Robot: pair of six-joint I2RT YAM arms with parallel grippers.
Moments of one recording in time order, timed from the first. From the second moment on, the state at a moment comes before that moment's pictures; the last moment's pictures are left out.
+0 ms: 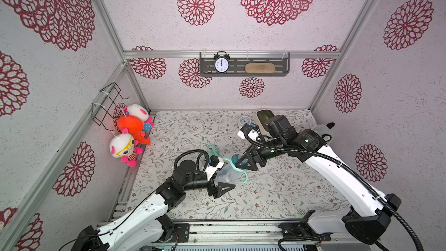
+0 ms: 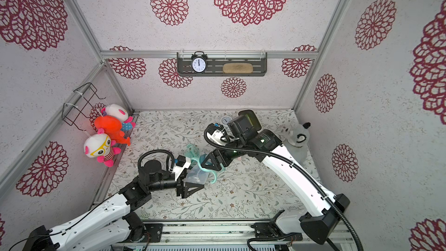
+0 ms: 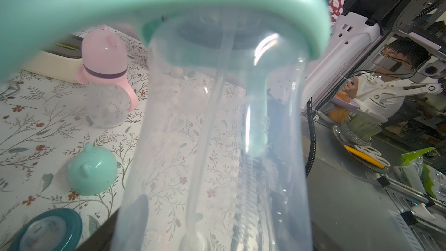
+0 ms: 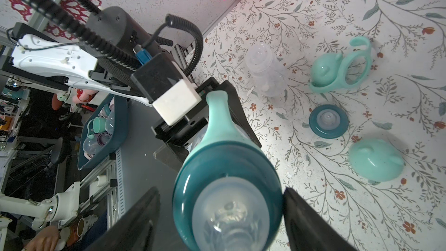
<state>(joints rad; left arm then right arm) -0.71 0.89 0.46 0.17 0.65 -0.16 0.73 1.34 1.53 -1.04 -0.66 0.07</state>
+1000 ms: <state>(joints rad) -0.85 0.91 0.48 0.18 0.25 -0.16 0.78 1.37 1.55 -0.99 -0.44 0.40</state>
